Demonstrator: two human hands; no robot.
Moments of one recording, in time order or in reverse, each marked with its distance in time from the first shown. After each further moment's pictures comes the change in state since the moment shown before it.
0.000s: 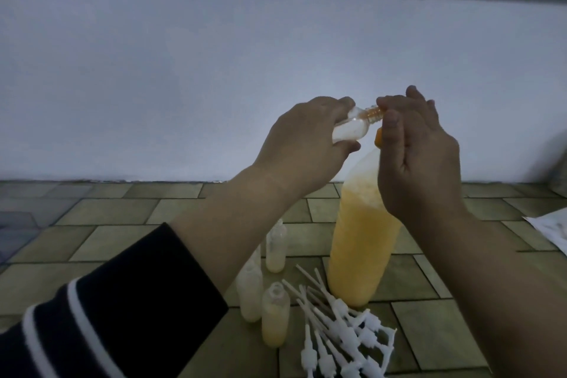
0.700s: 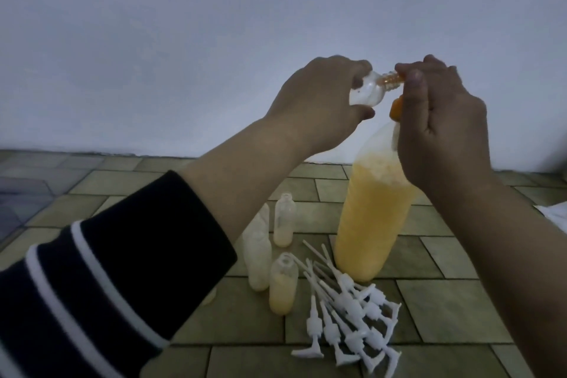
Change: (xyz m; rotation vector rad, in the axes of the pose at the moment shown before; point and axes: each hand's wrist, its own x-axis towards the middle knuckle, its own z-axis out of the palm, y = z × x) left_hand 0.004 -0.005 -0.008 0.018 -0.009 -0.018; right_hand 0.001 -0.010 -0.007 0.052 -0.018 -0.026
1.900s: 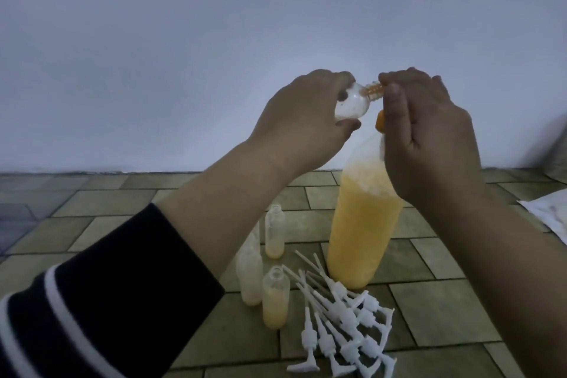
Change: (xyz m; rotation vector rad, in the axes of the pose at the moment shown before) left_hand -0.004 0.010 -0.002 -0.016 -0.005 0.016; right_hand 0.000 -0.003 -0.013 -0.117 -0.041 0.014
